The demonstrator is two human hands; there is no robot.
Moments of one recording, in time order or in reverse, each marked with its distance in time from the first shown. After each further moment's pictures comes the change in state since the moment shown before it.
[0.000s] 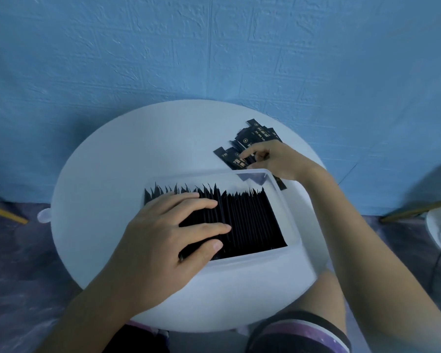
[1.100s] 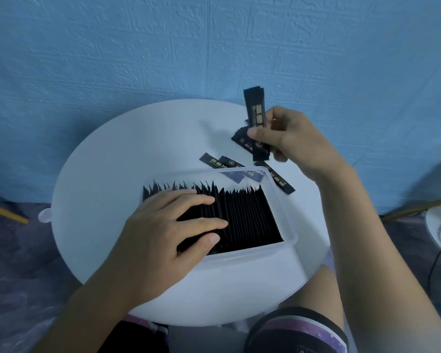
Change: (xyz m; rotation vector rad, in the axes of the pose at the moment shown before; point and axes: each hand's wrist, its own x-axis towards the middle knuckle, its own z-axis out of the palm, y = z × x) left_hand 0.000 0.001 0.002 0.000 0.010 -0.016; right_hand -0.062 -0.081 -0.030 0.548 0.250 -0.028
